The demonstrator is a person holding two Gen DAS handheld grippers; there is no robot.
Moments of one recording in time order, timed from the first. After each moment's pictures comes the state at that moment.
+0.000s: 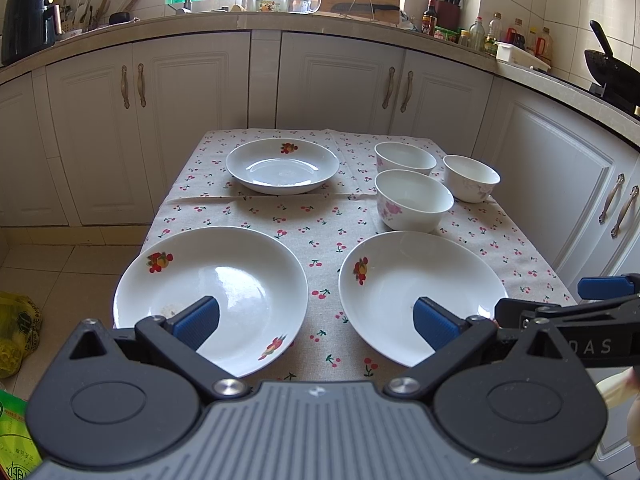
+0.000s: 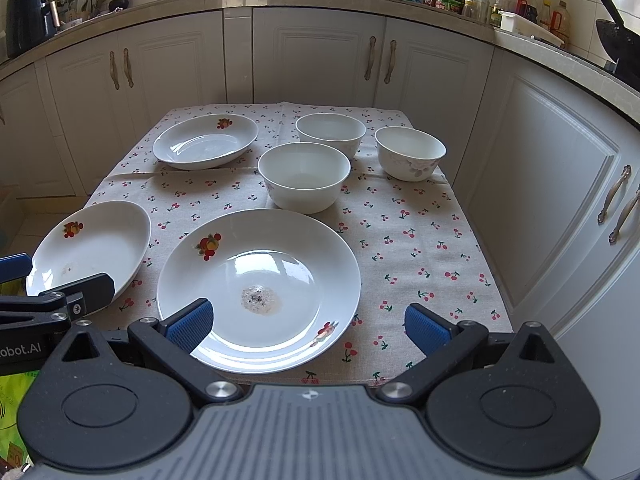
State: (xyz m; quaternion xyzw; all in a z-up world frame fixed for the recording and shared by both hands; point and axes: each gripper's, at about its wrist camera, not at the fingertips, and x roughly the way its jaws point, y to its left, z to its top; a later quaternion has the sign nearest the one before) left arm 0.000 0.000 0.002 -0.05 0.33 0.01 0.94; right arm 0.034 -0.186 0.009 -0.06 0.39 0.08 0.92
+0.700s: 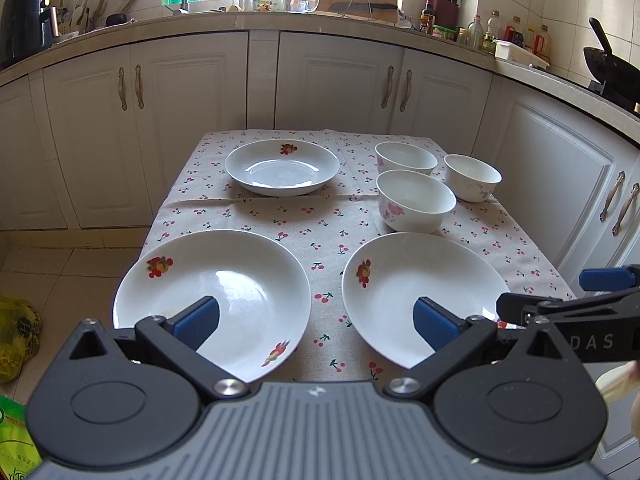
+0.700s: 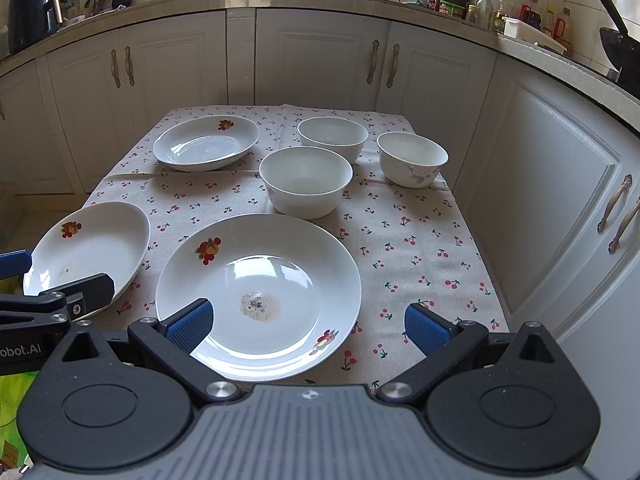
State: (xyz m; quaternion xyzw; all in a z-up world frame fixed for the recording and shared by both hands) left arm 0.005 -0.001 0.004 -0.04 0.33 0.01 0.94; right arm 0.037 -0.179 0.012 -0.07 0.38 0.09 0.92
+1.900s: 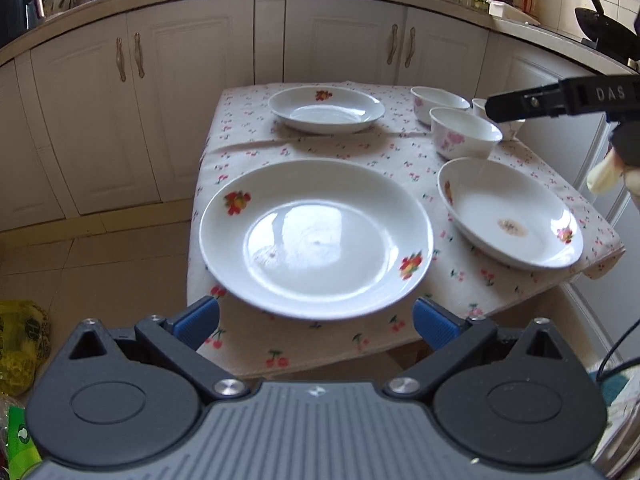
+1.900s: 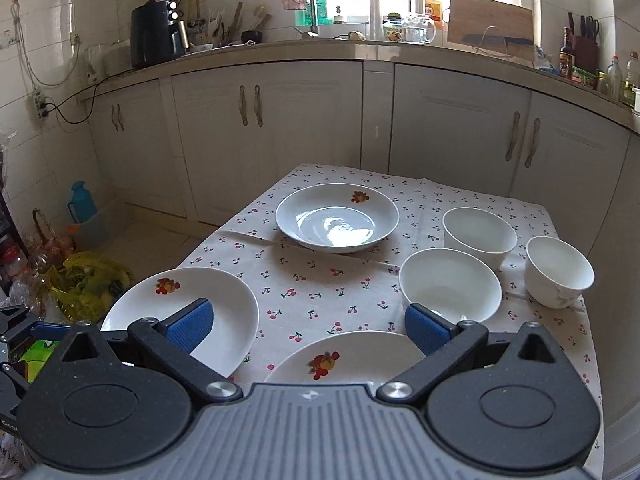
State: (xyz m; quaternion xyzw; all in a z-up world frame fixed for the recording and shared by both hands) left arm -0.016 0.103 -0.054 -0.01 0.37 -0.04 0.93; right arm 0.102 -0.117 0.021 -0.07 0.31 0.30 0.90
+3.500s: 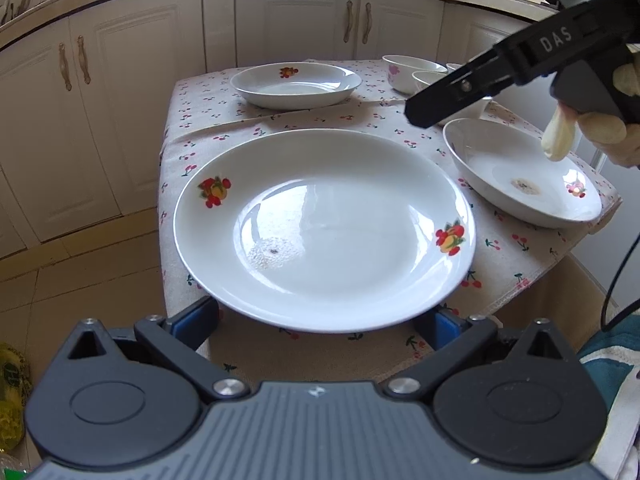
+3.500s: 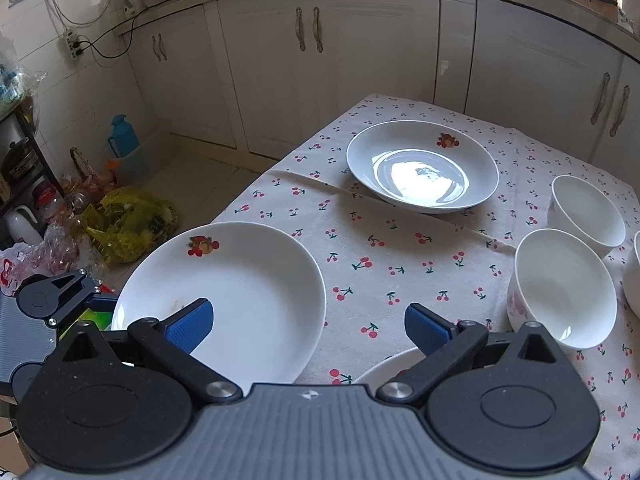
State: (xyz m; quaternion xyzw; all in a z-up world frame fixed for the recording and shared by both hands) left arm 0.024 0.124 -0.093 0.04 0.38 -0.12 0.92; right arm 0.151 -0.045 -0.019 -0.11 0.41 0.38 0.82
